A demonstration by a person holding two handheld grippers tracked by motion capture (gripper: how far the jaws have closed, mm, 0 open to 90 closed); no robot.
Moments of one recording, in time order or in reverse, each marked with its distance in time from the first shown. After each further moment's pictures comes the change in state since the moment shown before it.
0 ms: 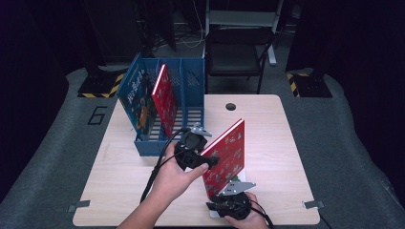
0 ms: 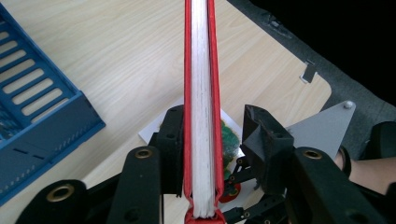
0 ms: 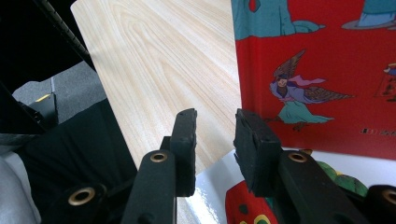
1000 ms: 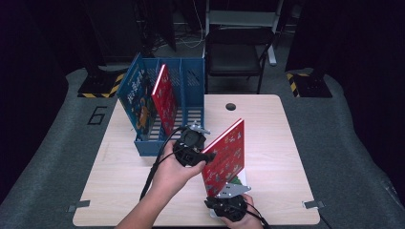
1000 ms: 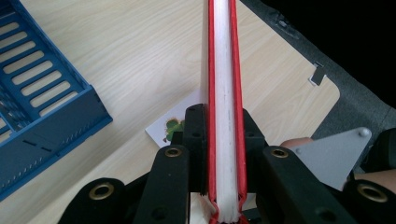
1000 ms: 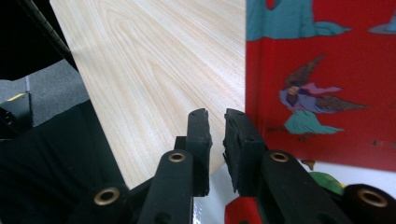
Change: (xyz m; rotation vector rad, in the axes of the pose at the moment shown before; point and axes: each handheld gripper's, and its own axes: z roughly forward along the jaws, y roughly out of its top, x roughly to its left) left arm 0.006 0.002 0.001 0.014 0.030 -0.031; right arm 0.010 -0.001 0.012 -0.018 -0.068 -0.029
